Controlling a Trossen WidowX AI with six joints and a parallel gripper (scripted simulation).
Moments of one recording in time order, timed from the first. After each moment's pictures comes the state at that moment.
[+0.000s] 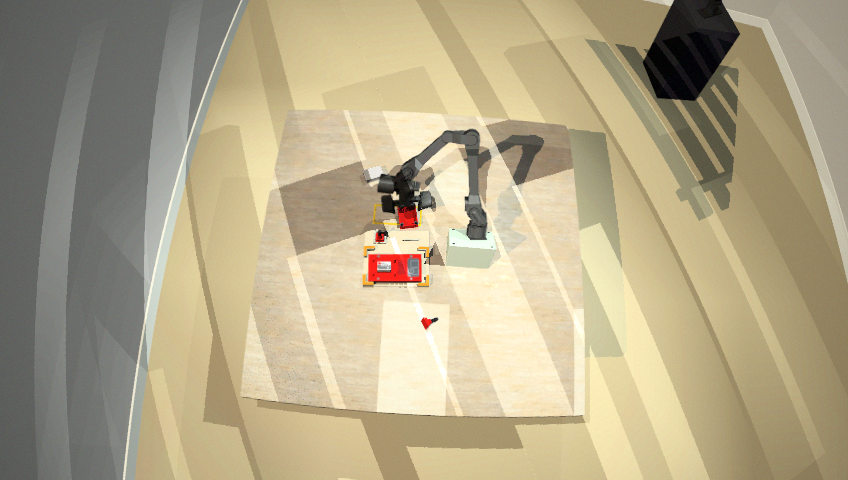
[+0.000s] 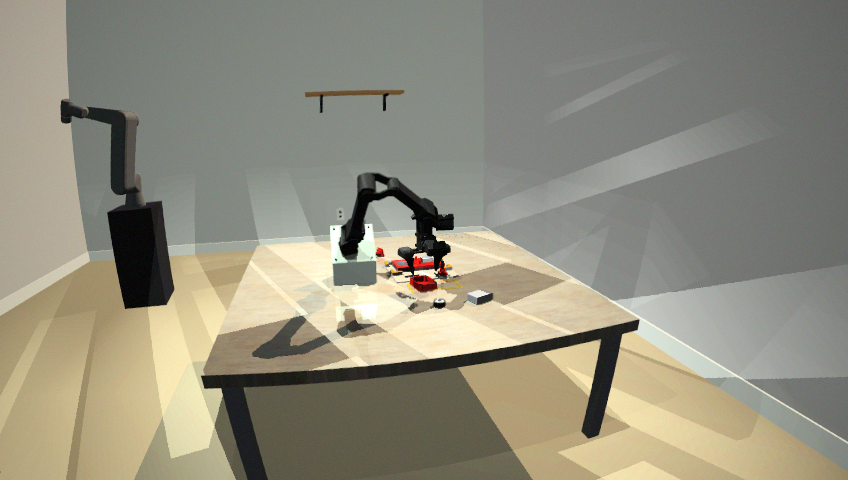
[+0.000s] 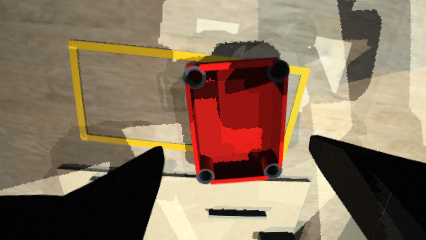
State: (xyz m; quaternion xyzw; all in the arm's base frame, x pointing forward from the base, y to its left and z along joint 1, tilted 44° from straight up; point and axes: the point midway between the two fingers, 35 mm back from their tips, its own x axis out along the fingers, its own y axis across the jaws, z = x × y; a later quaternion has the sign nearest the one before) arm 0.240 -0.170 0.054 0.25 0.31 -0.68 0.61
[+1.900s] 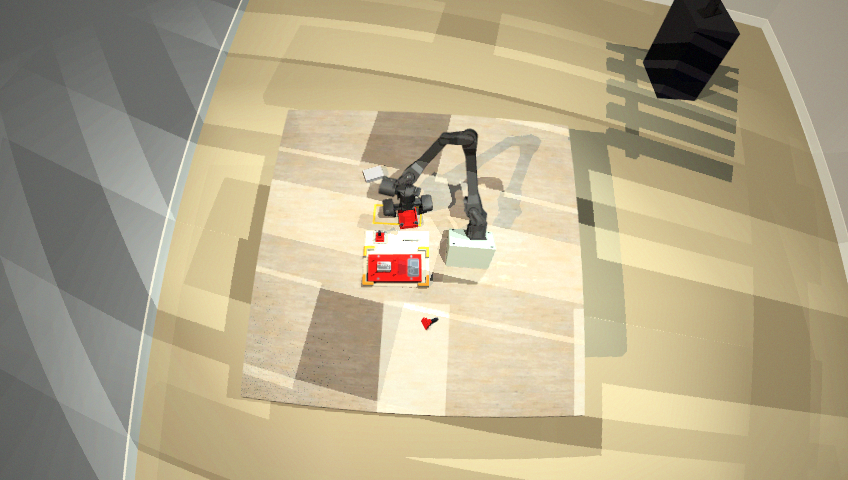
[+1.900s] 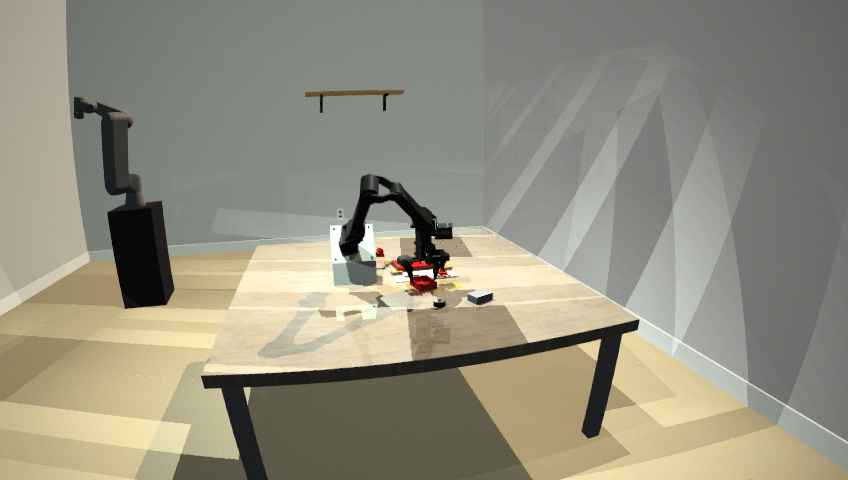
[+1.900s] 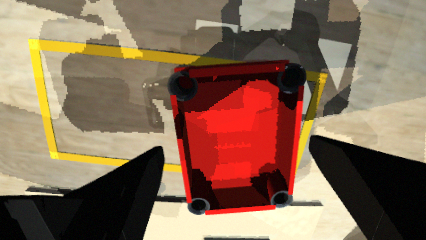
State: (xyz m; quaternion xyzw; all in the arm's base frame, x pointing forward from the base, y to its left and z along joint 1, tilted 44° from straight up) arm 0.232 -0.191 0.032 0.24 0.31 -0.68 0.61
